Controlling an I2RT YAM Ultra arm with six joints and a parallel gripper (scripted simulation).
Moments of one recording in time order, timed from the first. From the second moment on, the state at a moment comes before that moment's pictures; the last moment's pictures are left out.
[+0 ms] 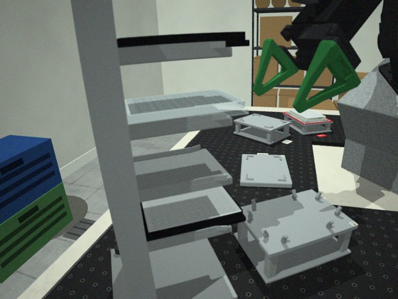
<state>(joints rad) 1.02 1.07 0.66 0.07 0.42 0.19</state>
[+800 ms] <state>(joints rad) 1.03 1.05 0.66 0.08 0.42 0.19</state>
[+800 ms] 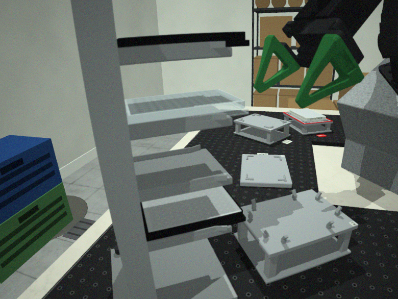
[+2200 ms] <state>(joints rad) 1.05 1.11 0.50 0.26 0.45 0.20</state>
